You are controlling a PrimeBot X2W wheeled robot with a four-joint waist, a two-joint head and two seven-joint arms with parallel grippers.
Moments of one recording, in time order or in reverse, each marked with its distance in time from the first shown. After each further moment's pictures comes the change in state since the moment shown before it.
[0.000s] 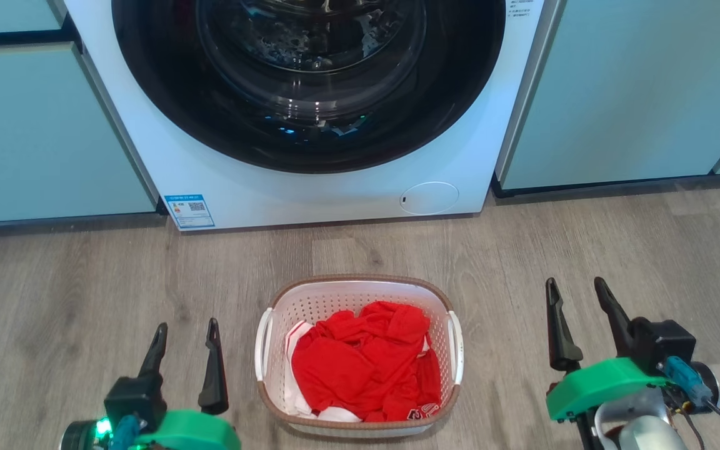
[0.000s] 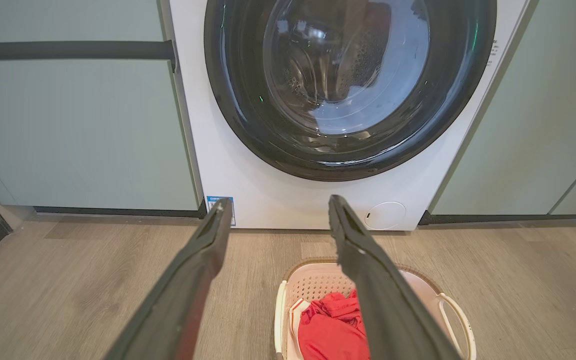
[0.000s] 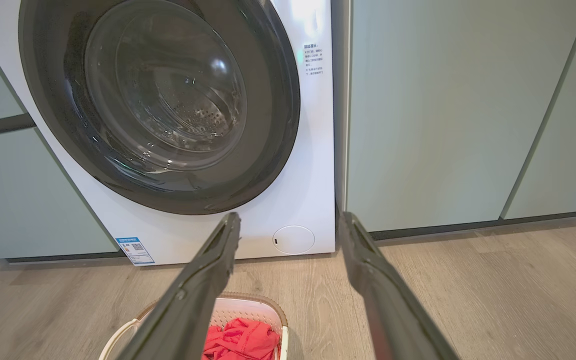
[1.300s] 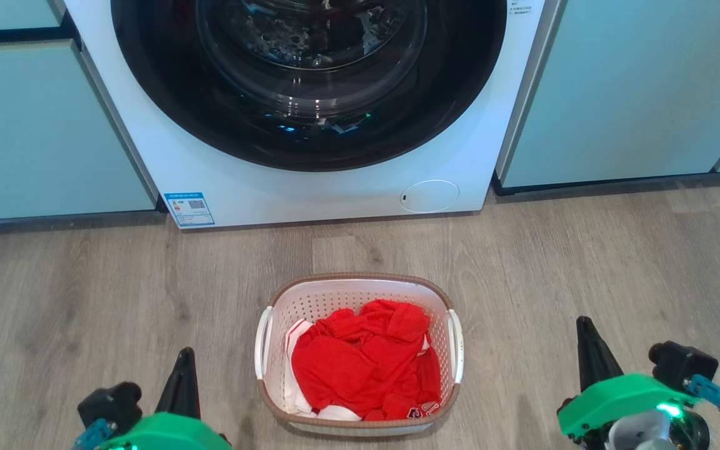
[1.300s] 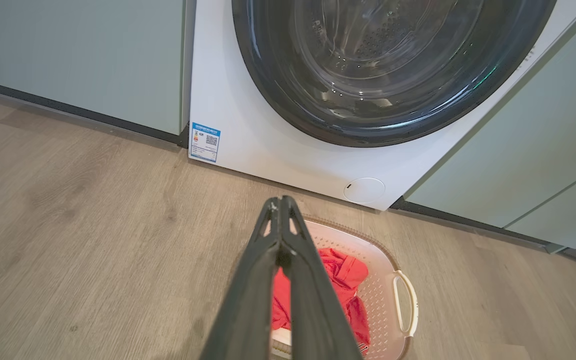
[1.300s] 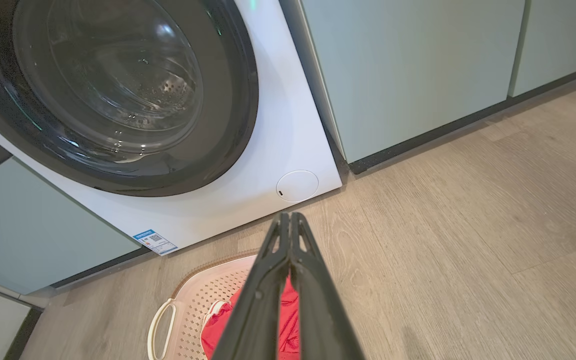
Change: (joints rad) left arm 0.002 0.004 0.012 0.093 -0.275 -0.048 0.058; right arm 0.033 0.004 -0.022 0.082 0.282 0.000 0.056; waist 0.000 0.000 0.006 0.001
